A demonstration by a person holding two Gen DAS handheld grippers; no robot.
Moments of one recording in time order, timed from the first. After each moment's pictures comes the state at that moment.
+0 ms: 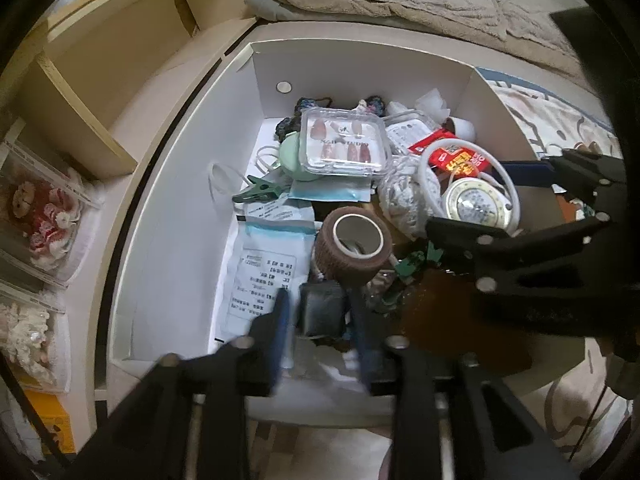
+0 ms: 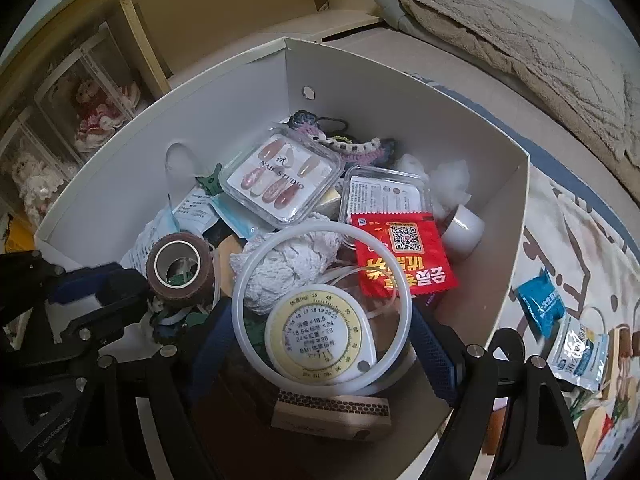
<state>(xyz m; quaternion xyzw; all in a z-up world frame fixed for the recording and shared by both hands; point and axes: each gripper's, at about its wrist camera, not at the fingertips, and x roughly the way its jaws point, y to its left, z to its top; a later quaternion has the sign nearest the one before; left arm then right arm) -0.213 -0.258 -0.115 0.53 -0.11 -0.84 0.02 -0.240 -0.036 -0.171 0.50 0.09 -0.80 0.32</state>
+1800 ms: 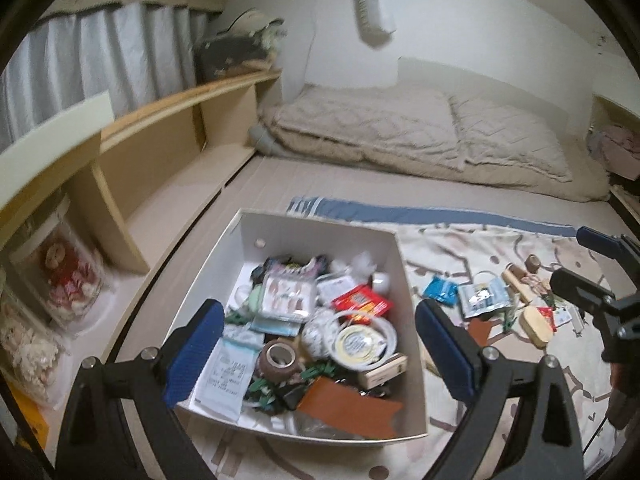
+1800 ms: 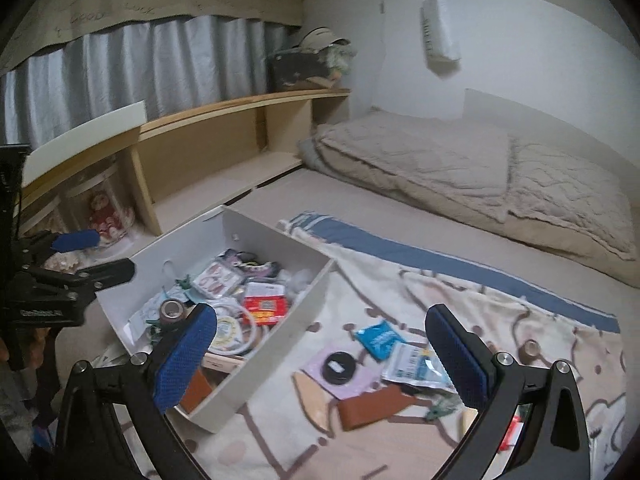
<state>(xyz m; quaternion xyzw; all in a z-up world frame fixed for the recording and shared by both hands) -0.158 -0.195 0.011 0.32 -0.05 -0.95 -0.02 -0.164 0.154 -0.045 0.29 0.03 -0.93 0.24</state>
